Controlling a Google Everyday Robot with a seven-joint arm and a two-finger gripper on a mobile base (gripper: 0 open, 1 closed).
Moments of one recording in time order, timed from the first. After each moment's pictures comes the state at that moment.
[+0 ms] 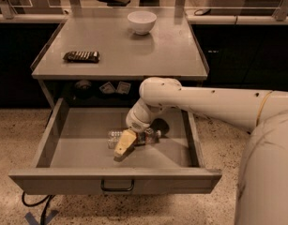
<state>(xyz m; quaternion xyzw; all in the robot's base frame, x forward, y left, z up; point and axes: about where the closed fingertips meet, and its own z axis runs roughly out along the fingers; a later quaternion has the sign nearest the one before) 0.589 0.062 0.611 -0.58 0.78 0.18 0.18</state>
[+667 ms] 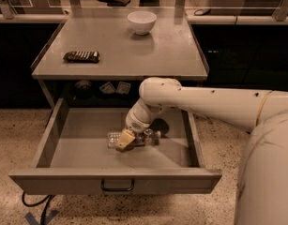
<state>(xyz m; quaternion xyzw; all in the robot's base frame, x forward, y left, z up) 0.589 0.062 0.611 -0.58 0.78 0.18 0.18</state>
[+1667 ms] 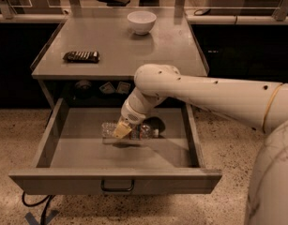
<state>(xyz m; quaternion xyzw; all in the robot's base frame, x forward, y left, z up) 0.584 0.073 0.659 -0.60 0.76 0.17 0.19</state>
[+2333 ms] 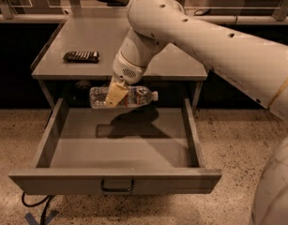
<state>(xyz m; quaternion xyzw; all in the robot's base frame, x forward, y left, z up) 0.584 0.086 0.819 -0.67 0.70 0.16 0.19</state>
